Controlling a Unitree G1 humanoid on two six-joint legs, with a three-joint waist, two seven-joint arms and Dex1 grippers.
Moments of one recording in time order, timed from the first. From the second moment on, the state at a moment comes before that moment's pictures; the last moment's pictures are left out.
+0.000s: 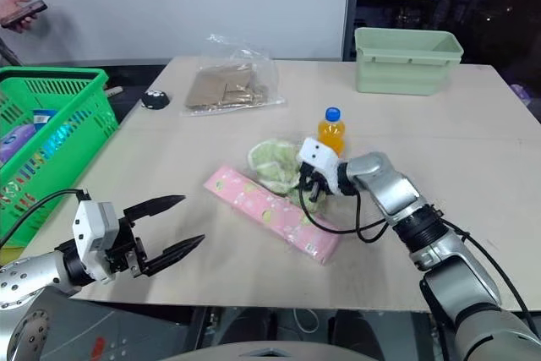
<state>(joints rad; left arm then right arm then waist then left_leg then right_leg) 0.39 0.69 0.40 -0.46 -0.55 0.17 -1.03 -0.65 -0.41 0.34 0.00 0.23 0.58 0.95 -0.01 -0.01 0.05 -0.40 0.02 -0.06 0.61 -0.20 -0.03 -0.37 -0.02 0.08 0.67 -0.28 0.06</state>
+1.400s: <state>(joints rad) -0.20 0.70 0.11 -0.52 -0.80 0.54 -0.92 -0.09 -0.86 -0.29 0.01 0.29 0.67 0.53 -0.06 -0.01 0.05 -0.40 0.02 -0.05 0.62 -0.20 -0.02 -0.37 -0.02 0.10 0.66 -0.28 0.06</state>
